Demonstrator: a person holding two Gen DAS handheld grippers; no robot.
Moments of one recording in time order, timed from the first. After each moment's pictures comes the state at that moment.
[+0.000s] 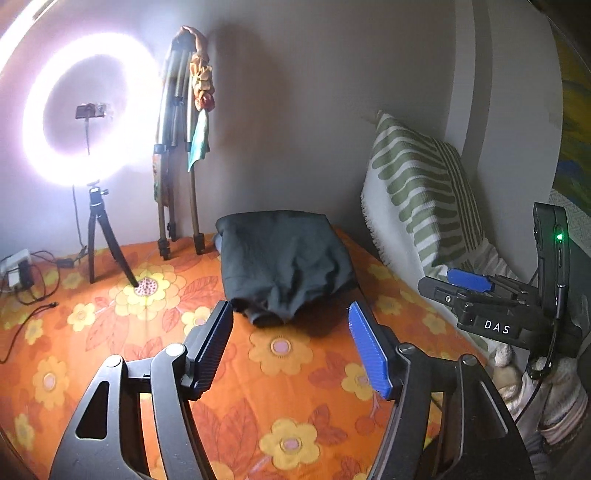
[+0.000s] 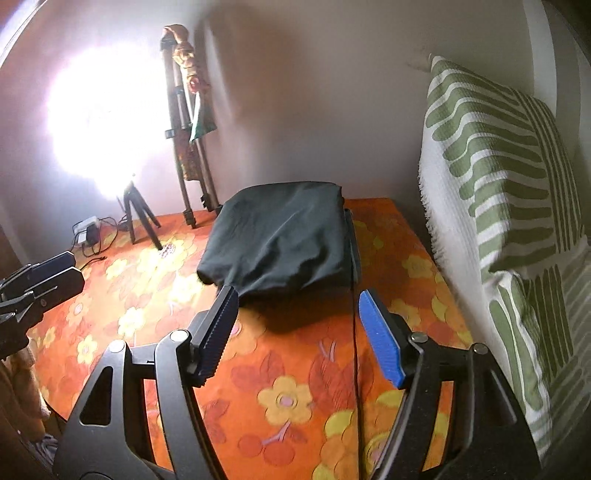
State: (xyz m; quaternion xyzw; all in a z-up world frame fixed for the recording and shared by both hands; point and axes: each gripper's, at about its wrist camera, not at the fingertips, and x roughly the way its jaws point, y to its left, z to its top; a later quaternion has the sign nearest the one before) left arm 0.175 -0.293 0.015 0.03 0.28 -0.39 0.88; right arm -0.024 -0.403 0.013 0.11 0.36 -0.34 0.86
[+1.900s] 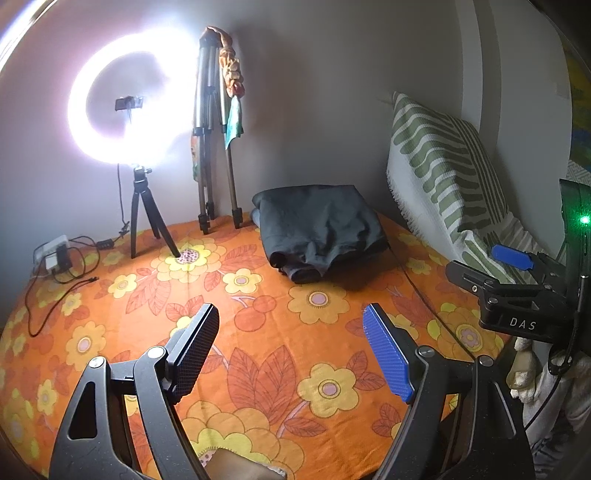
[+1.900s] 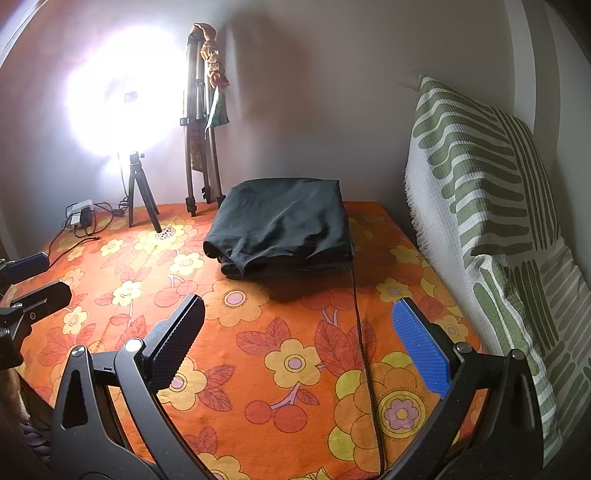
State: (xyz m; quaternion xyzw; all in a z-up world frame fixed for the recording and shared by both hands) left arm 0.136 -0.252 -0.019 0.07 0.27 -0.34 0.90; right arm -0.043 -0.336 -0.016 0.05 0.34 -0.37 0.86
